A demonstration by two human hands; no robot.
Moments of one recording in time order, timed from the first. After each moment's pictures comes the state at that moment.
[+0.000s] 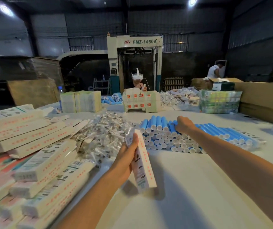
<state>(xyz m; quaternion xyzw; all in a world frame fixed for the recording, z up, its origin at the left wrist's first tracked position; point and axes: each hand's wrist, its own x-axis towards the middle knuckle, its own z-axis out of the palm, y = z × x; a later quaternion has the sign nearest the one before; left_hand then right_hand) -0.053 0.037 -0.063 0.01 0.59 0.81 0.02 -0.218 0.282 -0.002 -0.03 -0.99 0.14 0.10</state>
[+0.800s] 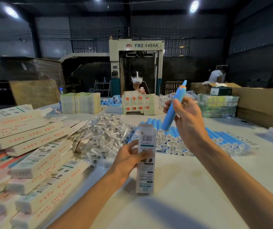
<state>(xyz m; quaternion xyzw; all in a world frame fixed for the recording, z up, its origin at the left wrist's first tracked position) -0.042 0.053 -0.063 0.12 0.64 0.76 0.01 -0.055 0.255 0.051 0.24 -0.54 0.78 0.20</state>
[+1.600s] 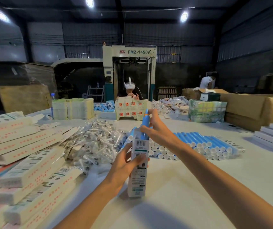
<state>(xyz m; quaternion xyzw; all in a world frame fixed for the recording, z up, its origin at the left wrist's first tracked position) -0.044 0.063 -0.074 0.19 0.64 0.74 -0.04 -0.076 0.228 0.043 0.25 -0.83 0.48 0.12</state>
